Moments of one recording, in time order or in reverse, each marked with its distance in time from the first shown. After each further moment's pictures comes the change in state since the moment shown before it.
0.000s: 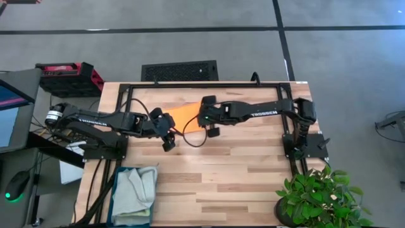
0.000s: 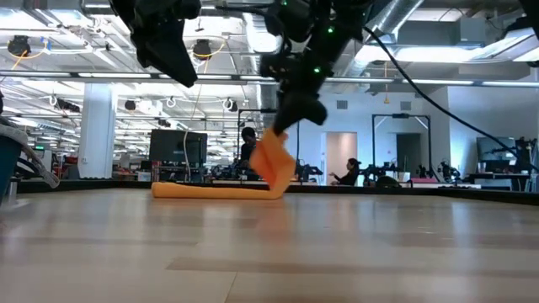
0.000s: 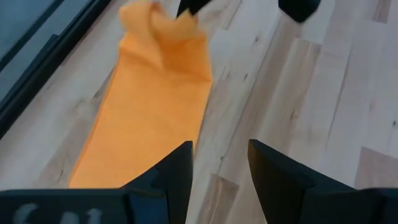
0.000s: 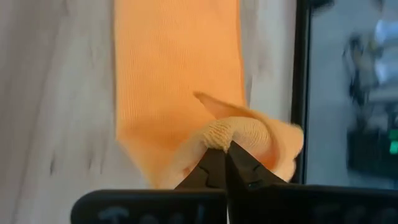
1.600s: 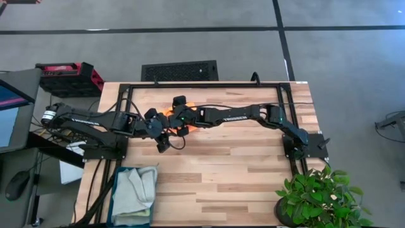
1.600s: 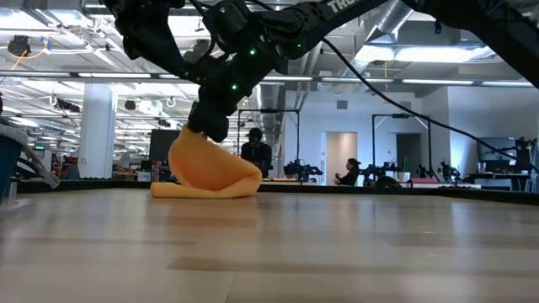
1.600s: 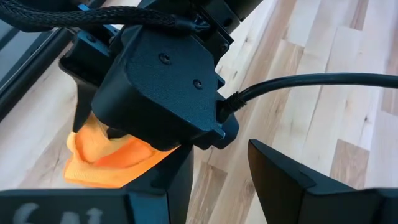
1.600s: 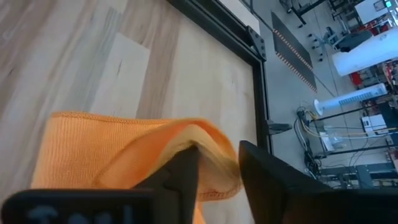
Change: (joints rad) left arm -0.027 -0.085 0.000 -0.057 0.009 -0.051; right arm 0.026 0.426 0.452 0.359 -0.026 -0.183
